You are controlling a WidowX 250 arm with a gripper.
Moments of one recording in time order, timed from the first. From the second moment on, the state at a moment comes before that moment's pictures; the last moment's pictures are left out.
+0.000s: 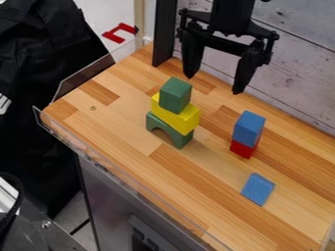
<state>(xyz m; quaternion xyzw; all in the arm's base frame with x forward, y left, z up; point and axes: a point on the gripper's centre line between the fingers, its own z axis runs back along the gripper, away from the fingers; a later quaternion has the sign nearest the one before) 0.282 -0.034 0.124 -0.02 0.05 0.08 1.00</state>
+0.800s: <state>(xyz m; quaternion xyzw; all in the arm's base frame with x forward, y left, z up) 0.278 -0.014 0.114 -0.01 0.08 0.10 0.99</state>
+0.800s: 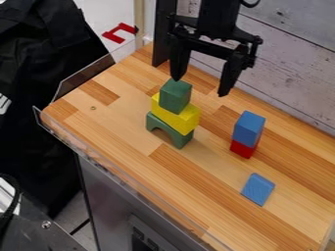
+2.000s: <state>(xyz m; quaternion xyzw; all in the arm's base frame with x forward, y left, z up) 0.274 0.012 0.092 -0.01 0.14 0.10 0.99</state>
